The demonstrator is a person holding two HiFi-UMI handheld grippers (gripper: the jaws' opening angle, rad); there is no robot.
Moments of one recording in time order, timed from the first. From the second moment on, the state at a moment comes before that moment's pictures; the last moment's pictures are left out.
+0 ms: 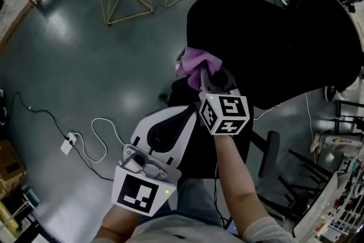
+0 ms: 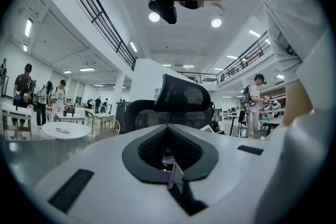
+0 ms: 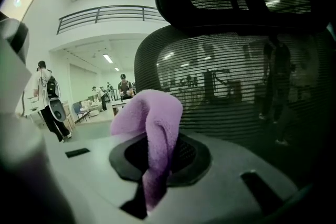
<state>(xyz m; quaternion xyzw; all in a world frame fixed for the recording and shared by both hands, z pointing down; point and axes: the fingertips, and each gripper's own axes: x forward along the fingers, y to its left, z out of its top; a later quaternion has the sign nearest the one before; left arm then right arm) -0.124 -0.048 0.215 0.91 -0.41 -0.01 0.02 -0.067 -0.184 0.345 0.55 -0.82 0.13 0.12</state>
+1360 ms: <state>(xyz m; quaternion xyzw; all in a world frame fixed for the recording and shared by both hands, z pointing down) -0.023 -0.047 0.225 0.93 -0.36 0.01 0.02 0.074 -0.179 0.347 0.62 -0.77 0.12 0.12</state>
